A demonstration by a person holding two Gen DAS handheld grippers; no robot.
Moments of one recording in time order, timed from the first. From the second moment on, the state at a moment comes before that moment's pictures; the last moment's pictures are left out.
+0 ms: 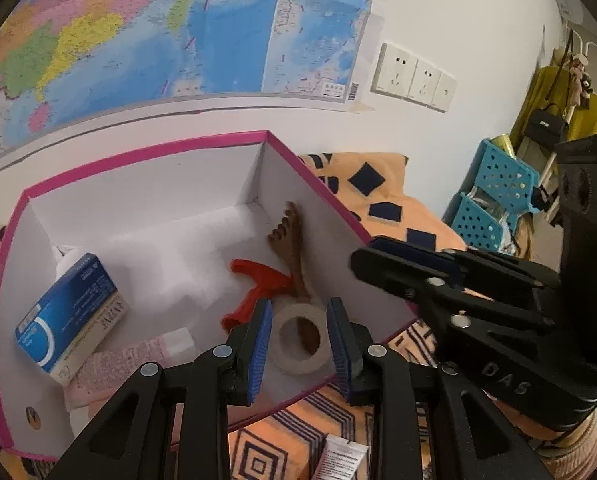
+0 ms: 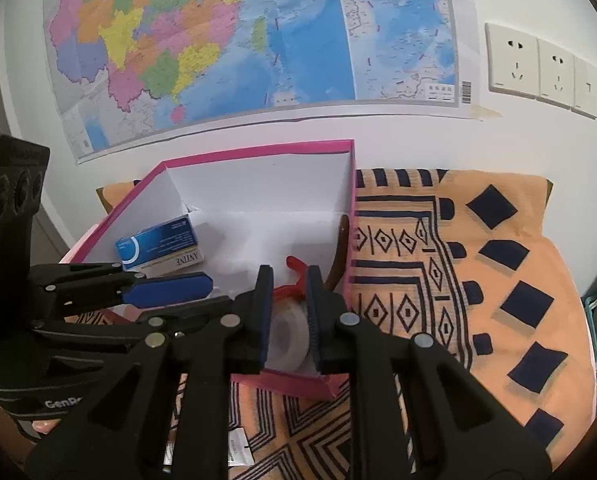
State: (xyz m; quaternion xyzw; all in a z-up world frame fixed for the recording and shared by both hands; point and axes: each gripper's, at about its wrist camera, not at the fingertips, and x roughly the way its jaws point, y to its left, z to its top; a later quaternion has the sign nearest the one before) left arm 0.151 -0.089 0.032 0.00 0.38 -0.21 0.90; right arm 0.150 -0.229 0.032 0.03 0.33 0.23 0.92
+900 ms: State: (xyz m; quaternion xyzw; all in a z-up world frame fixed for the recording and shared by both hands) left arm 0.029 -0.025 0.003 -0.02 0.37 -0.21 0.90; right arm 0.049 -0.240 -0.021 0.08 0.40 0.32 0.85
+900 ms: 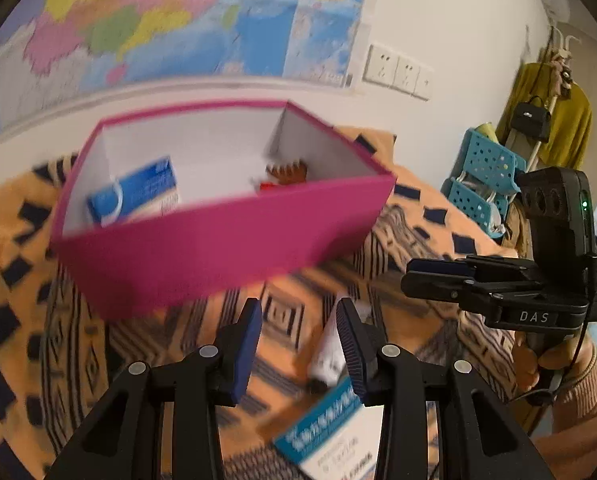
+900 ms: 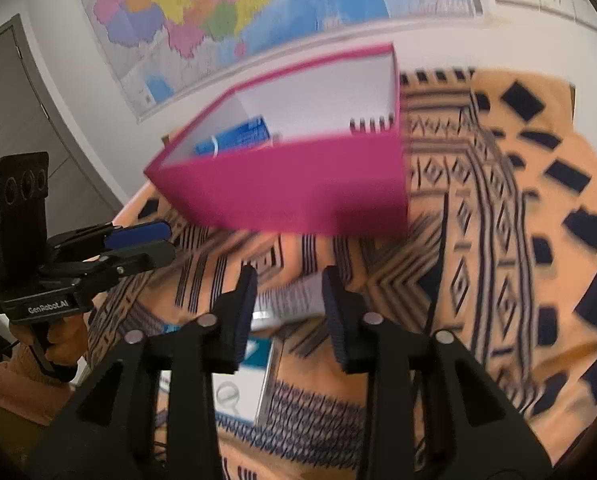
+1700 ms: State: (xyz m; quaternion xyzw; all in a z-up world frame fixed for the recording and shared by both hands) left arm 0.020 -0.034 -0.037 -0.01 0.44 -0.21 0.88; right arm 0.050 -0.235 -0.064 0.11 0.45 0.32 0.82
